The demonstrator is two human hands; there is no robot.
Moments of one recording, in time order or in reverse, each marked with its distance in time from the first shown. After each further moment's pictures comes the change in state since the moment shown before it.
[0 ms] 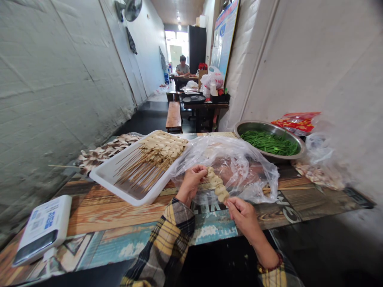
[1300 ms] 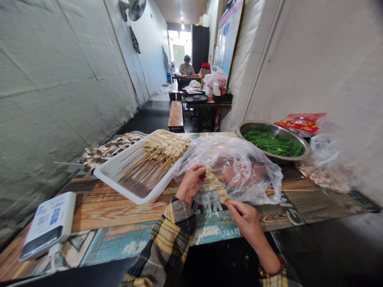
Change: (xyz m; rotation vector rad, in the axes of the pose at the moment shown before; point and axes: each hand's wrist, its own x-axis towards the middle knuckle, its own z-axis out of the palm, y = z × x) left_hand -0.001 0.004 -0.007 -0.259 -0.035 -0.080; right_hand -0.004 0.001 0.004 -0.137 0.088 -0.135
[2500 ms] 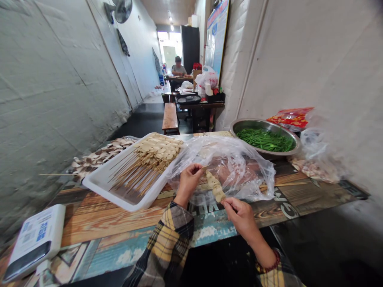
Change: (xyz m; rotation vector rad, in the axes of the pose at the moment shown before) left_hand 0.005 -0.005 0.006 0.451 0.062 0.335; right_hand 0.004 -0.002 0.001 -0.033 0.001 0.057
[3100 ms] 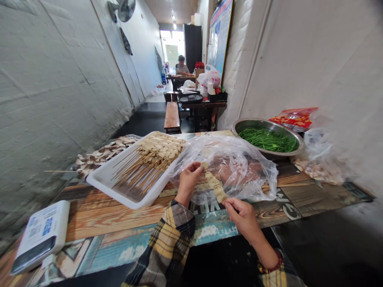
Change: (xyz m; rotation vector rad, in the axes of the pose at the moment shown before) left_hand 0.000 0.002 0.000 -0.163 0.081 -0.056; right_hand -0.001 0.000 -0.002 0.027 -0.045 -0.010
